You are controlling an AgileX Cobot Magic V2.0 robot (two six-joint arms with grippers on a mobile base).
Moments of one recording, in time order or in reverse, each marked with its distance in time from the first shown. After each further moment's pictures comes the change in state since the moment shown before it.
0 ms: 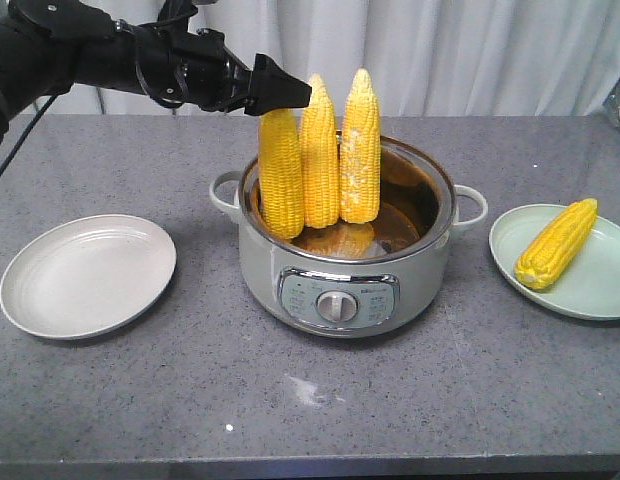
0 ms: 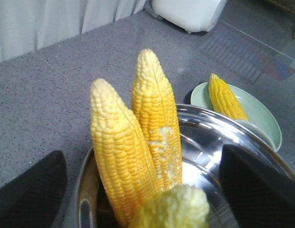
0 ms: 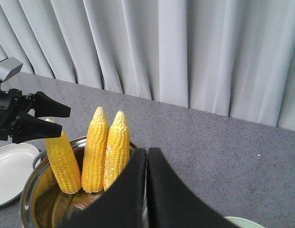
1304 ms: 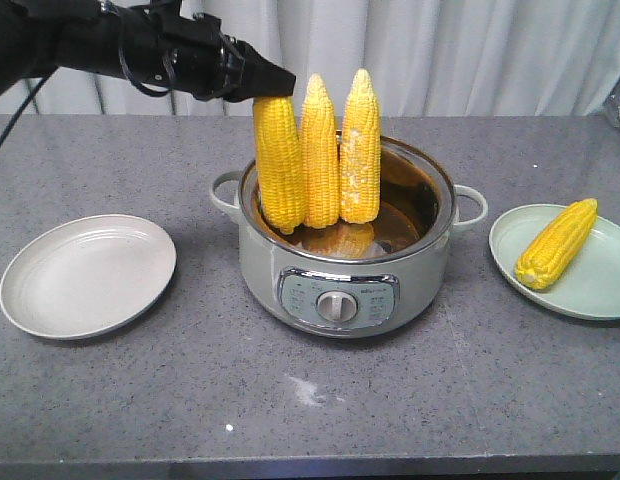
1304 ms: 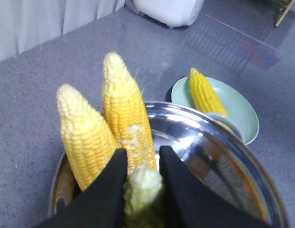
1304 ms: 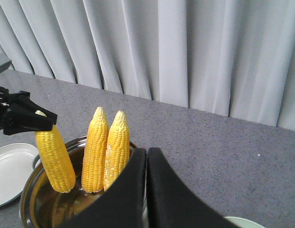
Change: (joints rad) left arm -0.003 -0.064 0.000 0.013 0.069 -0.001; right arm 0.000 0.000 0.000 0.000 0.000 0.001
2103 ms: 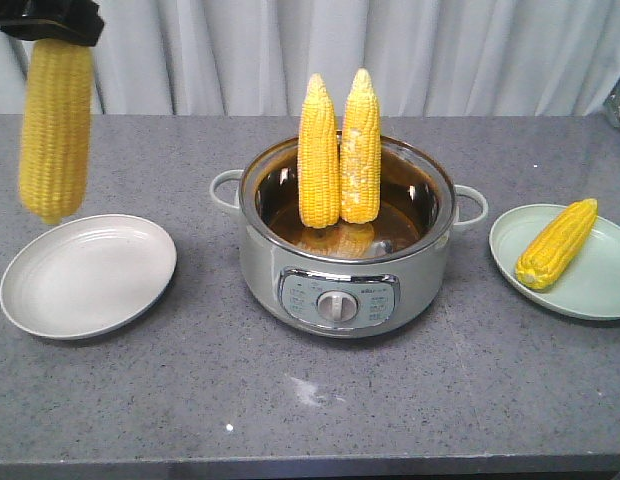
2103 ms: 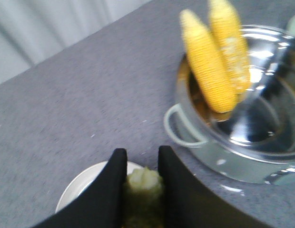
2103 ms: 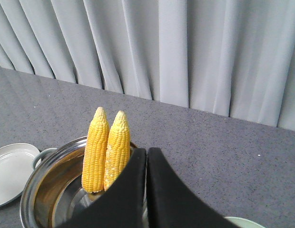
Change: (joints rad) left arm 0.000 -0.414 -0.007 0.899 0.267 -0.583; right arm 0.000 0.000 0.000 0.000 0.000 0.000
